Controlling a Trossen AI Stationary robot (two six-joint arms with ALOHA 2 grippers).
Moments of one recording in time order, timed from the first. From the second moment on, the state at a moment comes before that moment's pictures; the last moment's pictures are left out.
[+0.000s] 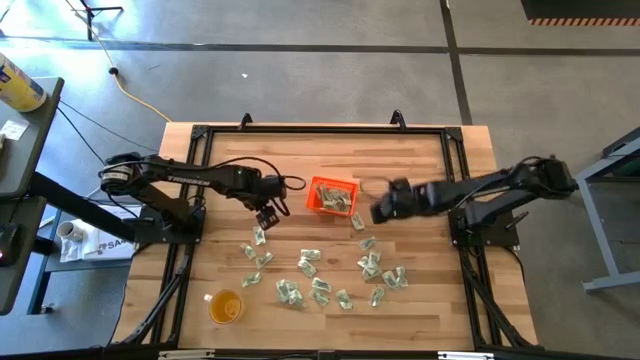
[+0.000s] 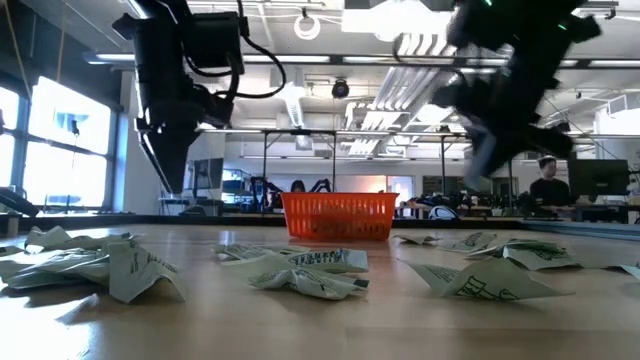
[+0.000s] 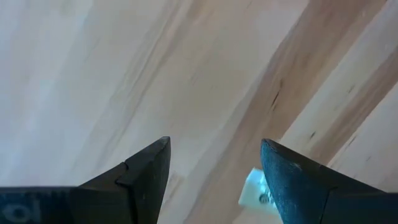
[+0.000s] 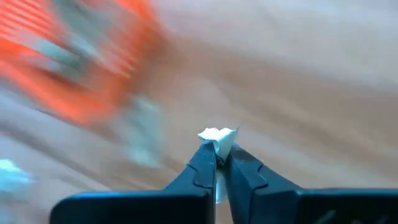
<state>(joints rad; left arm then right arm) 0.12 1.43 0.89 -0.84 -0.13 -0.43 0.01 1.31 0.73 -0.58 0.28 1.26</state>
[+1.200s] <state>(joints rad) -0.05 1.24 0.61 -0.65 0.01 -1.21 -0.16 1.63 1.26 -0.94 0.33 0.52</state>
